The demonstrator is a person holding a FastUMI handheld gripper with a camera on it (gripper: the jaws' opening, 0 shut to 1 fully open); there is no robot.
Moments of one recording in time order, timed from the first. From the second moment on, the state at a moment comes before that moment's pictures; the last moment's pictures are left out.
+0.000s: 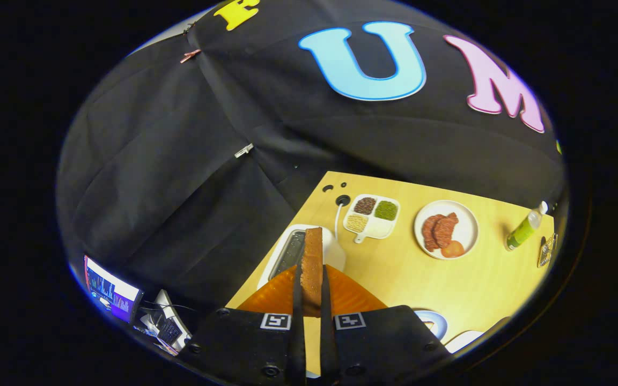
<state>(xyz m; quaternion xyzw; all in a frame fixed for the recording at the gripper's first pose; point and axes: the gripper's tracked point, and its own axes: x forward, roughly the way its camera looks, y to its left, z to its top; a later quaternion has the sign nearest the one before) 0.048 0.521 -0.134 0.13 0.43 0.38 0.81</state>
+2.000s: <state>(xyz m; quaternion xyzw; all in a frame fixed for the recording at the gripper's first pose) -0.006 0.281 -0.365 0.16 0.41 0.18 0.88</state>
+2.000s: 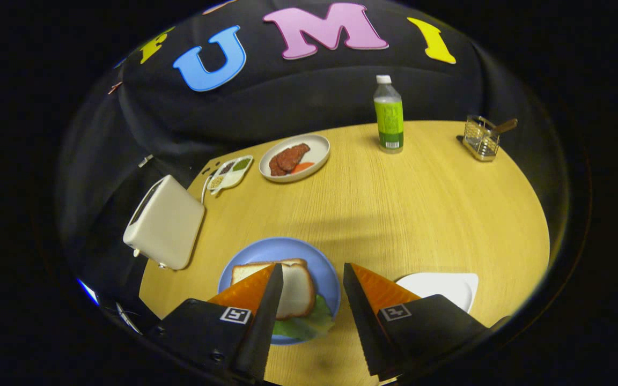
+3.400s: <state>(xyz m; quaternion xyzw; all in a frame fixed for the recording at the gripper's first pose) 0.012 0.100 -0.097 0.06 0.03 0.17 0.98</state>
